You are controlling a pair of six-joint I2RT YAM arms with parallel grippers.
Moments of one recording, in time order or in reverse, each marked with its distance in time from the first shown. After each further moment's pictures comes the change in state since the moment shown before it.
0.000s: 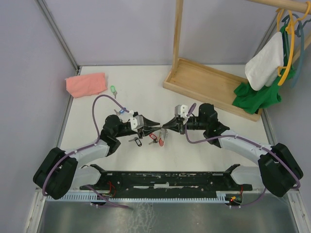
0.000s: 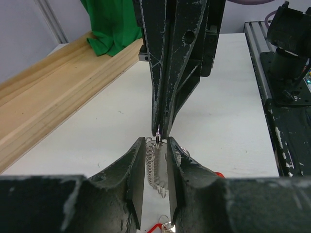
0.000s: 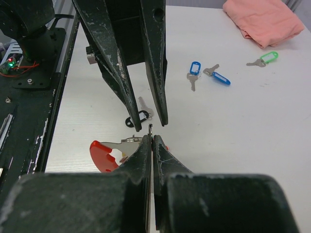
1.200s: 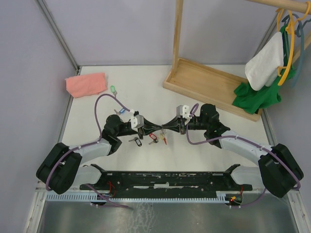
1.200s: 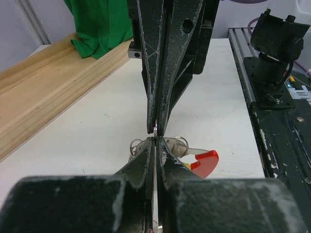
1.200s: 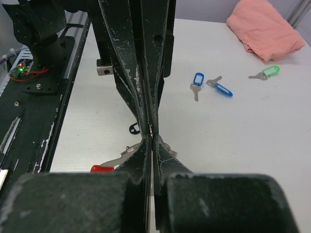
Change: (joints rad) left arm 0.001 0.071 0.001 0.101 0.051 -0.075; right arm -0.001 -0.007 -0.017 0.082 -0.047 0.040
